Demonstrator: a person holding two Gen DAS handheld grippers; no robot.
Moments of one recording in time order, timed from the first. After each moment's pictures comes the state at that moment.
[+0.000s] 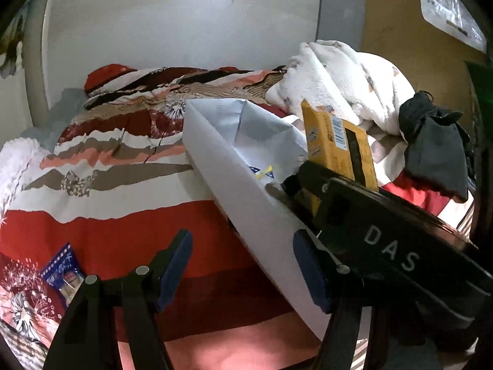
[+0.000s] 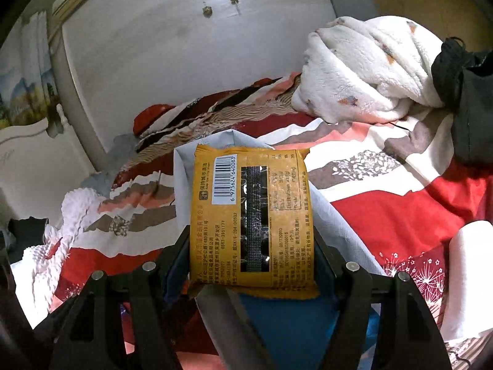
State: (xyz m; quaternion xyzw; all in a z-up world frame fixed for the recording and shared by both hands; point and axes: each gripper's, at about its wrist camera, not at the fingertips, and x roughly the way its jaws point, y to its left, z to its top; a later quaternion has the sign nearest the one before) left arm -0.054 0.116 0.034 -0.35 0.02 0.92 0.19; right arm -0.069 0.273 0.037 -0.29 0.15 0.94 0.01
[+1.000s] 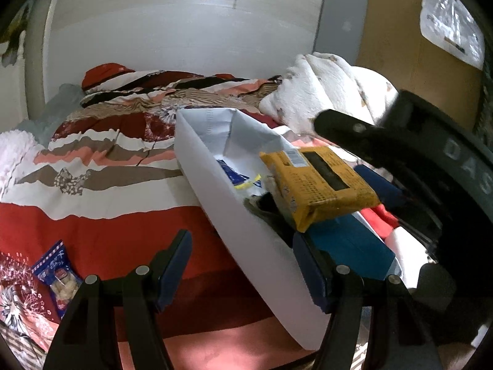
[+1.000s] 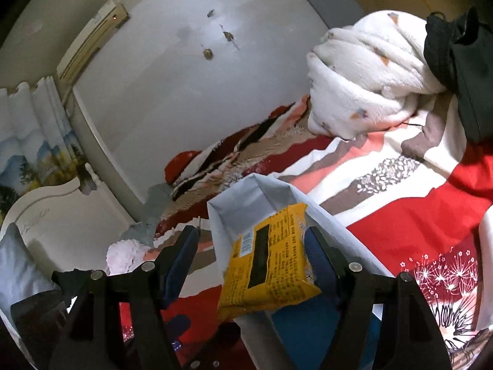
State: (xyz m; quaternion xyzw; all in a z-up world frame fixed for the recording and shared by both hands) left arm -0.051 0.112 0.041 -0.33 -0.02 0.92 0.20; right arm -0.052 0.292 0.059 -0.20 0.27 0.94 -0.04
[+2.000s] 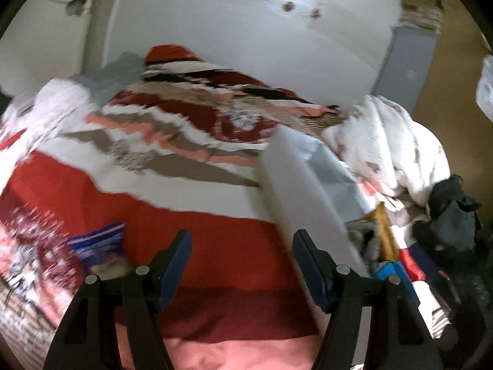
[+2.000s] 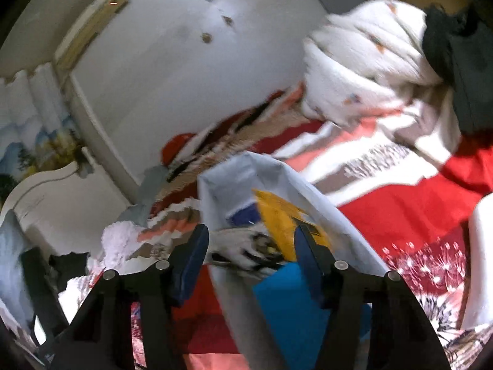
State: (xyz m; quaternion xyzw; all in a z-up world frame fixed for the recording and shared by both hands) left arm -0.068 0.025 0.037 -0.34 -0.14 0.93 0.09; right arm -0.039 0.298 0.047 -0.23 0.25 0.94 -0.06
